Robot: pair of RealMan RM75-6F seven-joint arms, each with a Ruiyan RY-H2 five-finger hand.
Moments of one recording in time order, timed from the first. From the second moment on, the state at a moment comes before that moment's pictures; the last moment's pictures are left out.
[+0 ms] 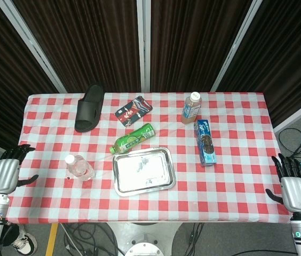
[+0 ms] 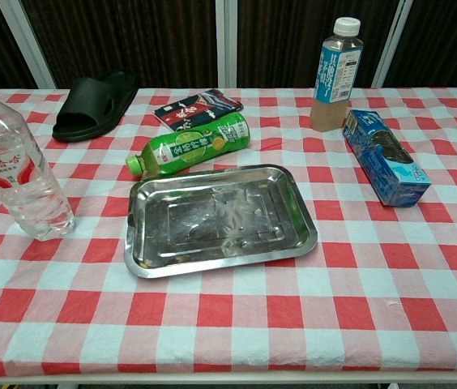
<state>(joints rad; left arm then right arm) -0.20 -1.25 -0.10 -1.49 1.41 1.38 0.00 0.09 -1.25 0.06 -1.41 -1.45 1.43 -0.07</state>
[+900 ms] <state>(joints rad) -0.19 -1.25 -0.11 -1.58 1.35 1.22 -0.72 0.09 -1.25 0.07 -1.39 -1.43 1.40 -0.06</state>
